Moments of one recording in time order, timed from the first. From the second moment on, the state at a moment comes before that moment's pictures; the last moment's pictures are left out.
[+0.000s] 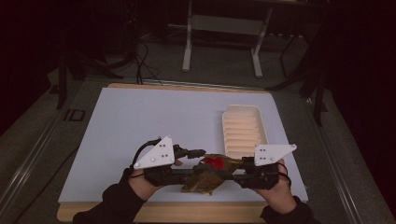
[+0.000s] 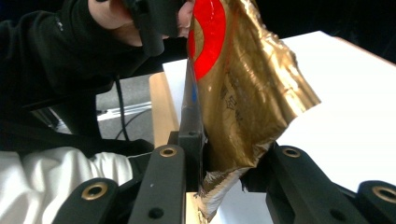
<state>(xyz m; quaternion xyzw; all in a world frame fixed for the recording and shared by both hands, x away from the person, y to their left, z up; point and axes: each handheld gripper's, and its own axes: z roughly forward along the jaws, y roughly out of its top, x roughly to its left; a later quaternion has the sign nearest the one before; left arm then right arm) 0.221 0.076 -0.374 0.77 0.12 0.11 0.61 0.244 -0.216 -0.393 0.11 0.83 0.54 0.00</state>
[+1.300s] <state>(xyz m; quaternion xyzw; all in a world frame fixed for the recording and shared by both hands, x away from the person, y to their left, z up) 0.225 0.137 -0.463 0.77 0.22 0.12 0.59 0.314 -0.262 -0.345 0.09 0.82 0.55 0.13</state>
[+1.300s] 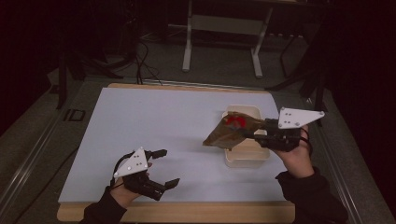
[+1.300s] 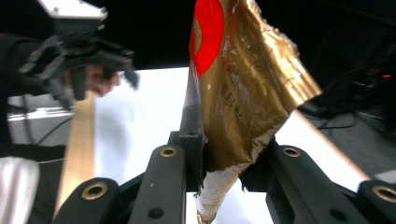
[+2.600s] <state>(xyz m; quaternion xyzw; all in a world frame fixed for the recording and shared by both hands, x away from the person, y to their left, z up) 0.229 0.156 -0.487 0.75 0.25 0.14 0.60 0.431 -0.301 -0.371 0.15 0.86 0.43 0.22</state>
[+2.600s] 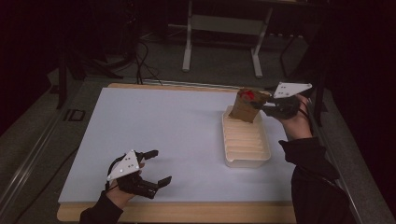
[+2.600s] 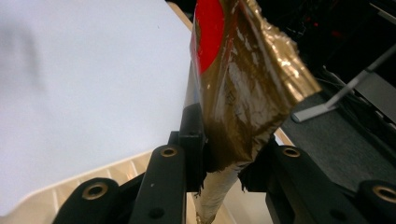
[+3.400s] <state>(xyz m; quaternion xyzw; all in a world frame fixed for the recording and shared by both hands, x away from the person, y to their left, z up) 0.227 0.157 -0.489 0.75 0.25 0.14 0.60 0.452 -0.277 -0.407 0.14 0.89 0.40 0.20</state>
